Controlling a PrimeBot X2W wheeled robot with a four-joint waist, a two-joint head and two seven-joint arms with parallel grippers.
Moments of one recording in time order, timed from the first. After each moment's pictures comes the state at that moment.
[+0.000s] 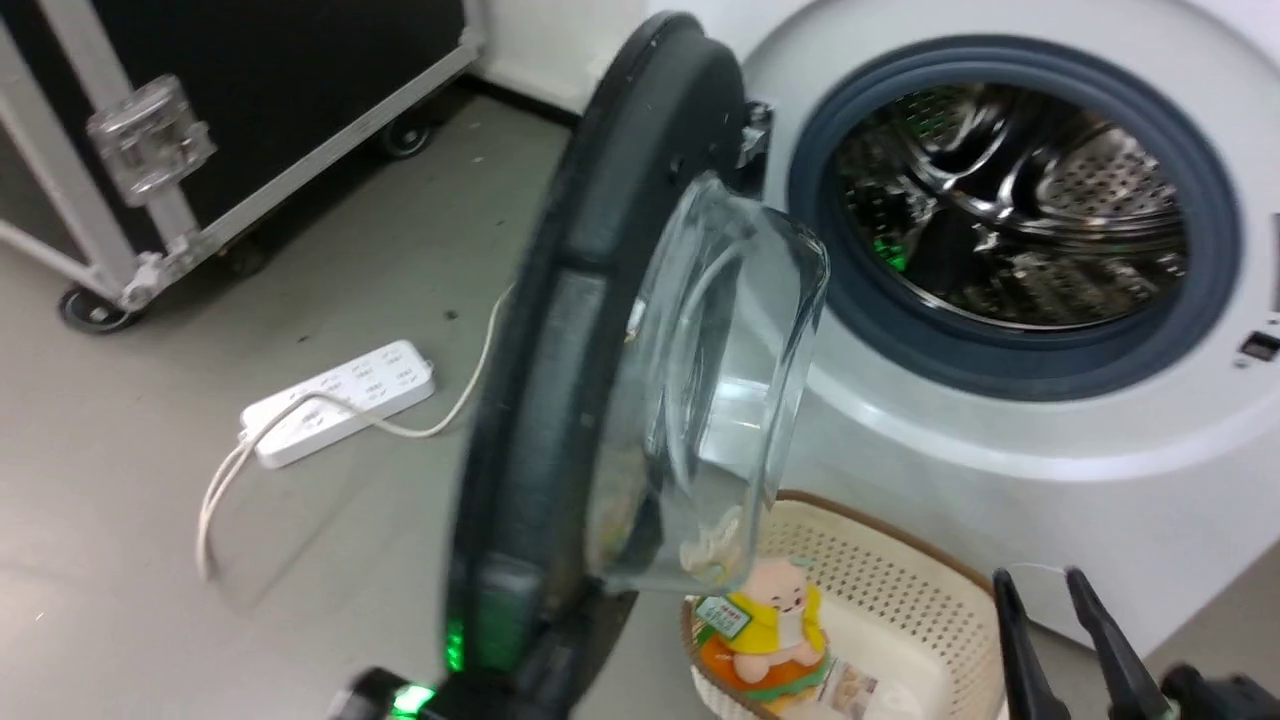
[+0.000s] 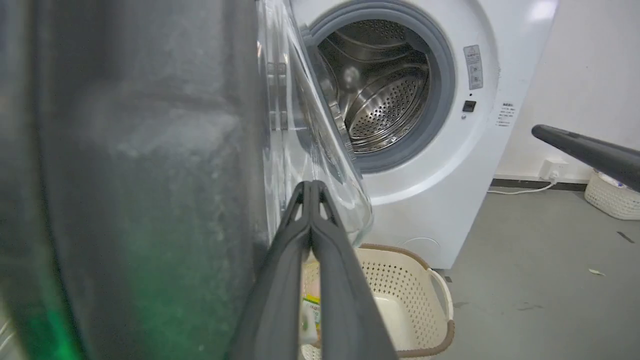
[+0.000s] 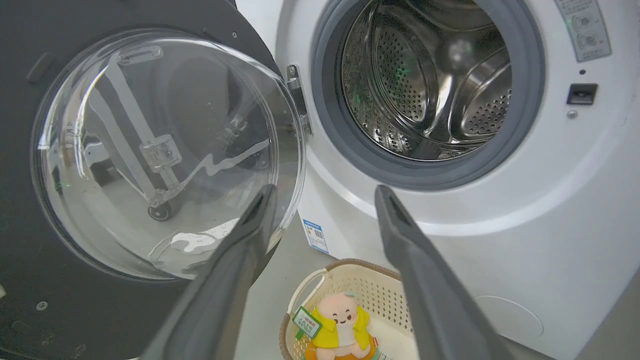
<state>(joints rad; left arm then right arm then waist) 0.05 0.21 -0.48 -0.02 -0.21 -0.01 -0.23 0.18 -0.07 0.00 0.00 0.29 0.13 -0.26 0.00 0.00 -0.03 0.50</state>
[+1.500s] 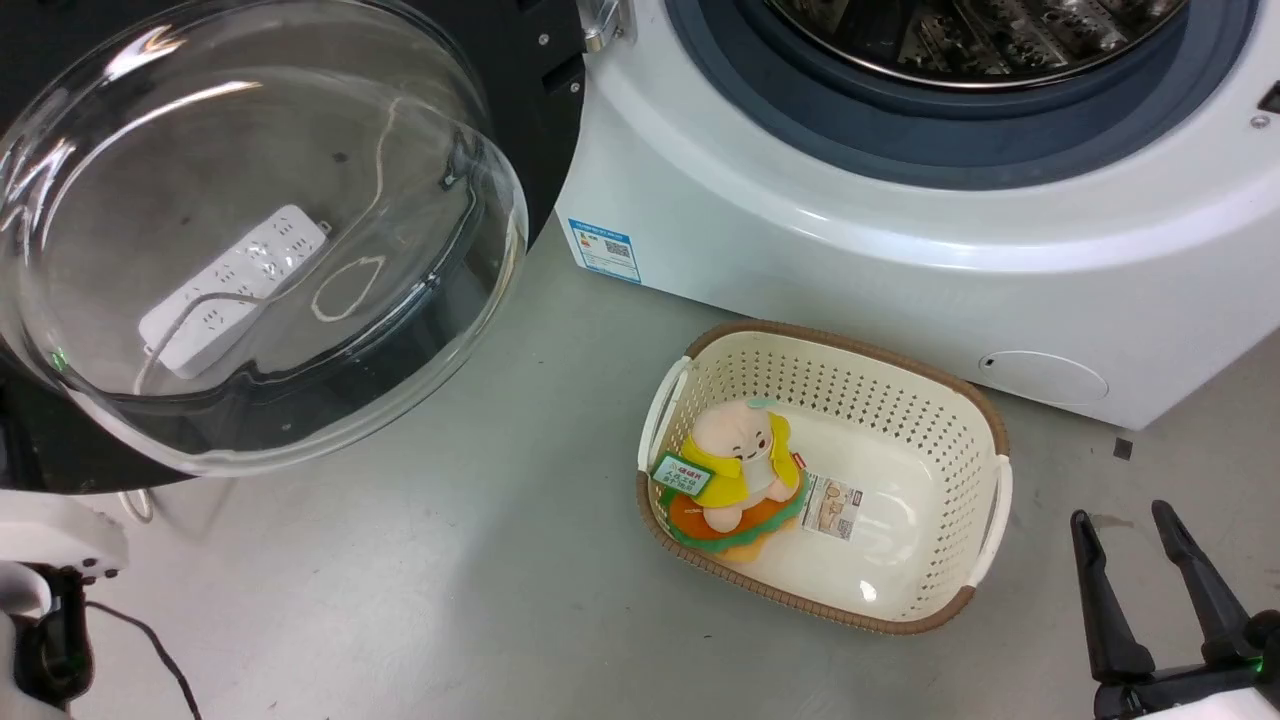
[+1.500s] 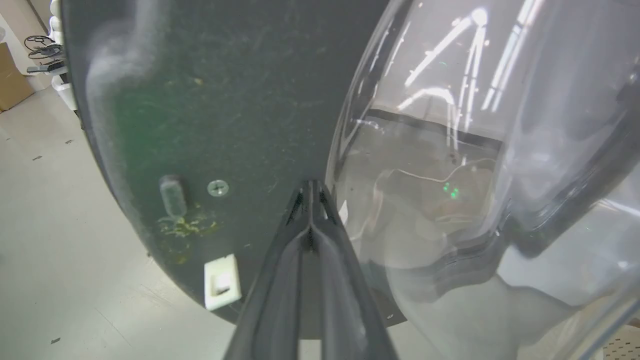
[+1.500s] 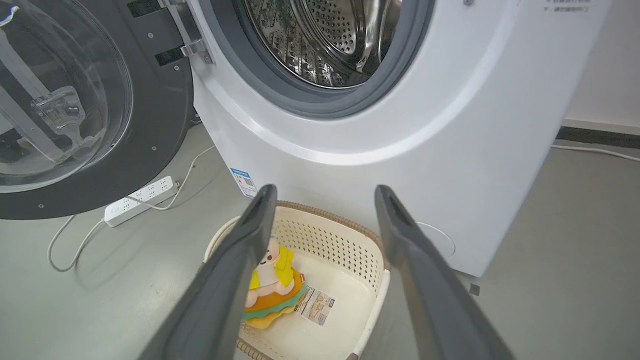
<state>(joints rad) -0.33 0.48 0.10 0.47 -0.51 0.07 -0.24 0.11 -0.22 -0.02 -0.04 0.27 0.13 -0.26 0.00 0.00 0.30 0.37</state>
